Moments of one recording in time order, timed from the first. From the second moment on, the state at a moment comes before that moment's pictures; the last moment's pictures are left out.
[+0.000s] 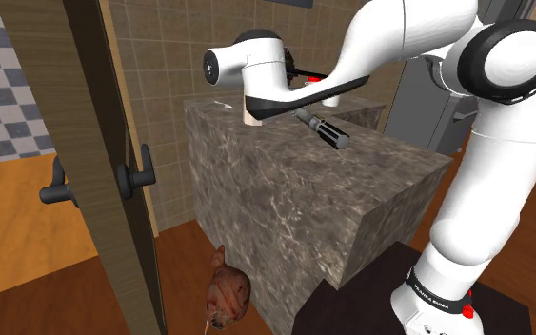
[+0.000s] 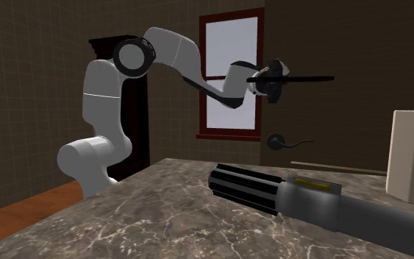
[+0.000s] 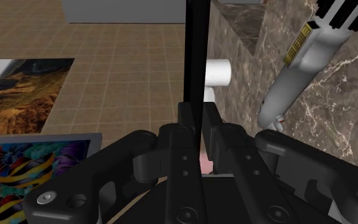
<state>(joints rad) -0.24 0.14 0.66 -1.74 -1.46 1.21 0.34</state>
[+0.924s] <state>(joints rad) -0.24 0.40 0.59 -1.51 -1.62 1.27 0.31</state>
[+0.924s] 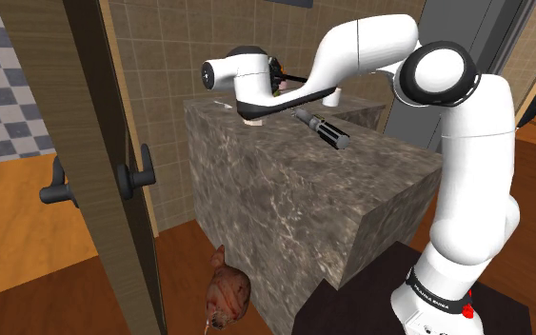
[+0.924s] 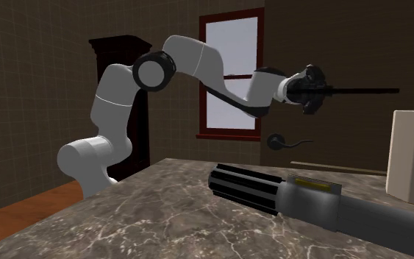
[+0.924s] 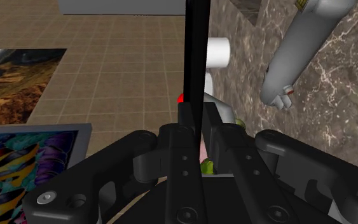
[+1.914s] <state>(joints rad) -0.24 0.45 0.58 -1.61 -1.61 1.27 0.47</state>
